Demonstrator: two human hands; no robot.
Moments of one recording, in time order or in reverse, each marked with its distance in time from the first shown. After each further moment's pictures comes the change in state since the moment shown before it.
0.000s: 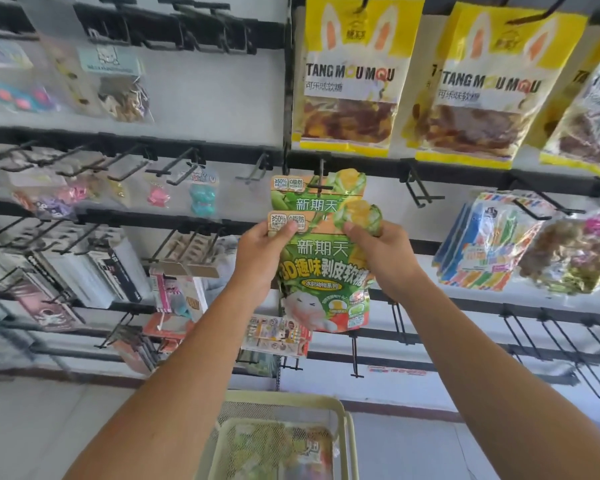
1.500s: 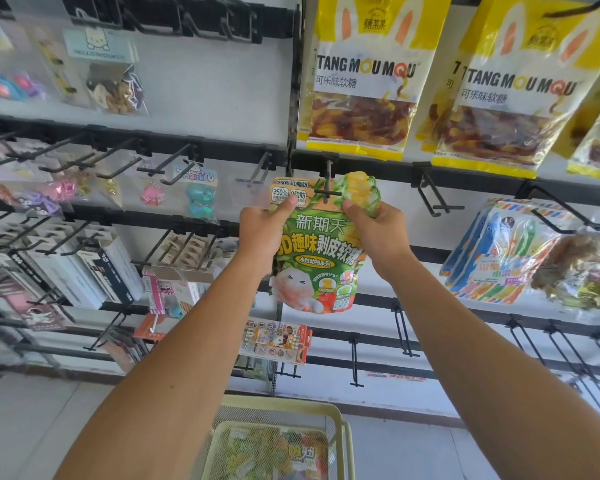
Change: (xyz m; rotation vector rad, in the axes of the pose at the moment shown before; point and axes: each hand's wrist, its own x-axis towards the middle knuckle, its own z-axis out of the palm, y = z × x) left_hand 0.067 0.000 0.005 0.063 0.083 0.040; right_hand 0.061 0.003 0.017 -0.047 0.155 -0.027
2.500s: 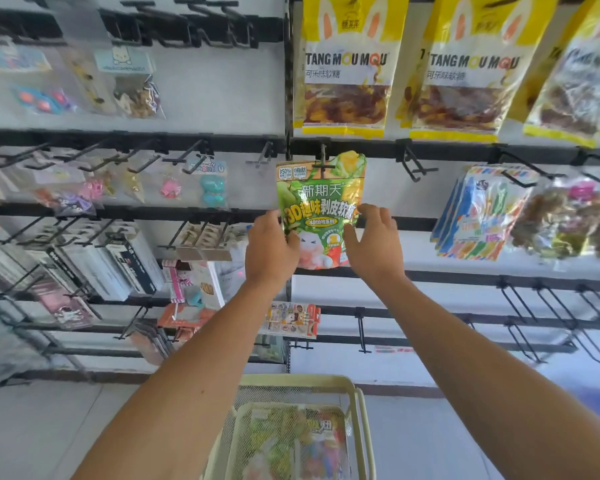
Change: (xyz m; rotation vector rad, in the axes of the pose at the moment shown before) left_hand -0.078 -0.019 -0.021 0.893 0.033 0.319; right_hand -0.077 0.034 0.000 -0.716 0.157 -0.252
